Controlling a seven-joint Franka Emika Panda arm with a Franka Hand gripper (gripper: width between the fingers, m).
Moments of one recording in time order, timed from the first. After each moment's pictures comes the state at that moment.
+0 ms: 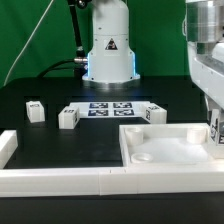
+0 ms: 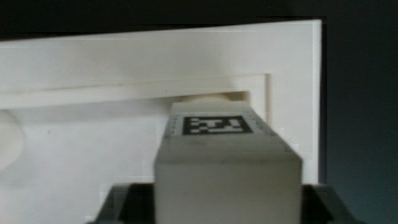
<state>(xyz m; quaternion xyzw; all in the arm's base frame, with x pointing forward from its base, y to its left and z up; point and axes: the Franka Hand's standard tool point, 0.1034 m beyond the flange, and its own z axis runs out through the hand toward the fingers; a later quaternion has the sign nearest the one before) 0.622 0.116 0.073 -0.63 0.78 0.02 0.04</state>
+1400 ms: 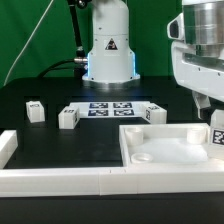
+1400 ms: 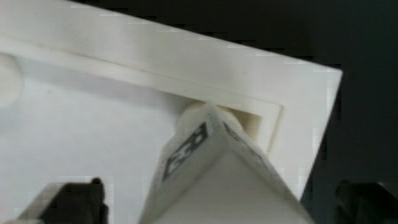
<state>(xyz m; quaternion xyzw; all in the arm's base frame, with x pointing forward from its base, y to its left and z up) 0.624 0.119 0.075 -0.84 0.54 0.03 0.04</state>
